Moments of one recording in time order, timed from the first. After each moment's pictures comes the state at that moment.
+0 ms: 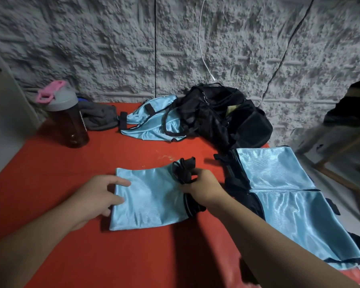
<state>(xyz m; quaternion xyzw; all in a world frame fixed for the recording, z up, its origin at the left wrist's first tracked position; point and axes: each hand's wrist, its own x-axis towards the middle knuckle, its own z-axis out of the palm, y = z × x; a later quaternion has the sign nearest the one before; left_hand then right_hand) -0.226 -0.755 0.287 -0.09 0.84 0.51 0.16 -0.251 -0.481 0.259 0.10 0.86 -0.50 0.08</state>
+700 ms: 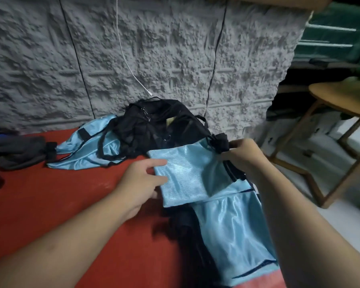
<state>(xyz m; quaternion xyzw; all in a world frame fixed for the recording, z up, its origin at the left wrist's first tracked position) -0.276 -0.495 0.330 0.05 0.74 0.65 0.15 -0.261 -0.225 0.365 0.25 0.86 -0.44 -0.09</state>
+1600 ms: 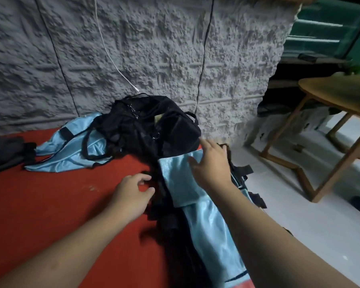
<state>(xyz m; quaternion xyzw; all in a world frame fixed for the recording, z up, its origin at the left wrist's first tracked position) -0.289 -0.490 0.273 0.08 0.91 0.41 0.04 -0.271 -0.277 0.310 0.15 0.94 -0.20 -0.22</state>
